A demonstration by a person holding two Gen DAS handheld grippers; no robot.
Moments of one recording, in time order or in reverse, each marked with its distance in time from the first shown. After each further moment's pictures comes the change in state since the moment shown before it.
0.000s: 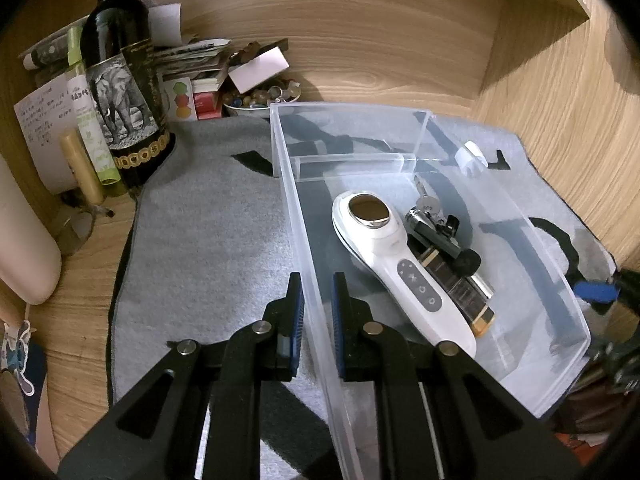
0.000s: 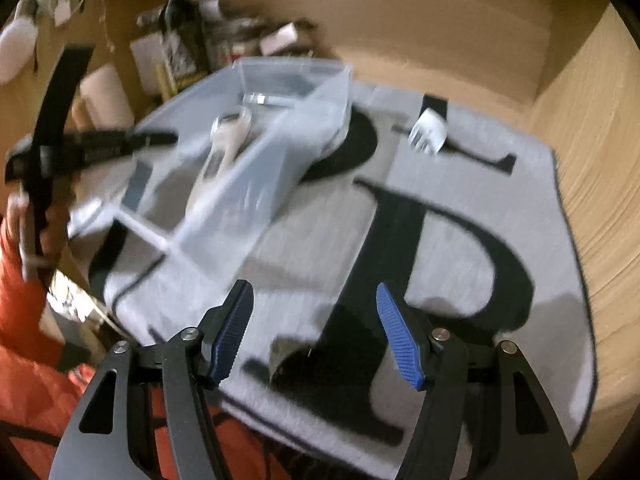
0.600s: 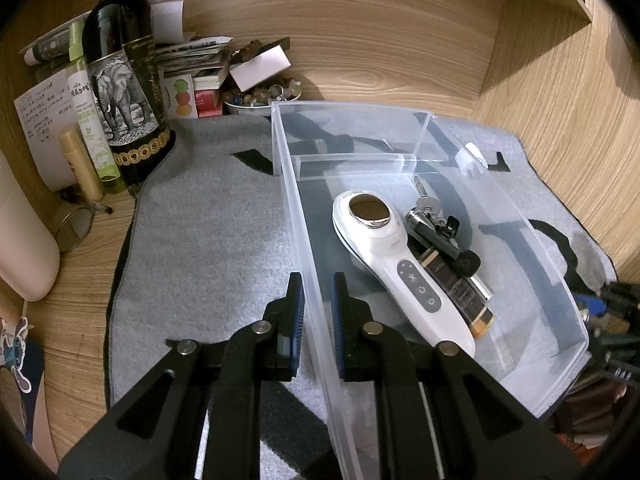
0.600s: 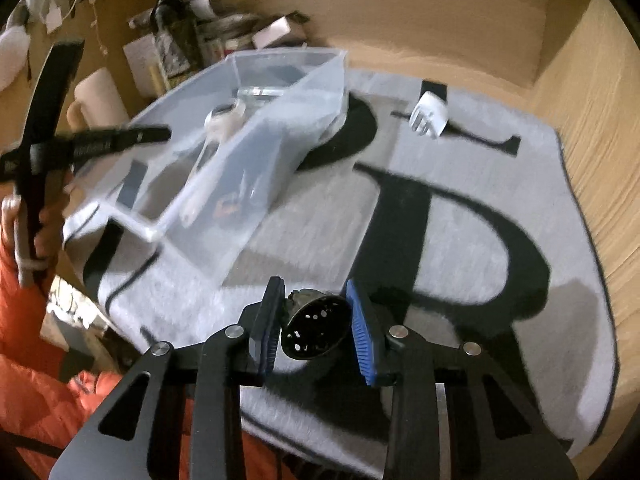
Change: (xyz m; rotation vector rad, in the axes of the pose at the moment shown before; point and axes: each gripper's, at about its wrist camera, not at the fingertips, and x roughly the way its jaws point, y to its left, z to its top) left arm 0.000 0.002 0.000 -0.015 0.000 -0.008; right arm 0.006 -0.005 -0.009 0.063 -0.048 -0.001
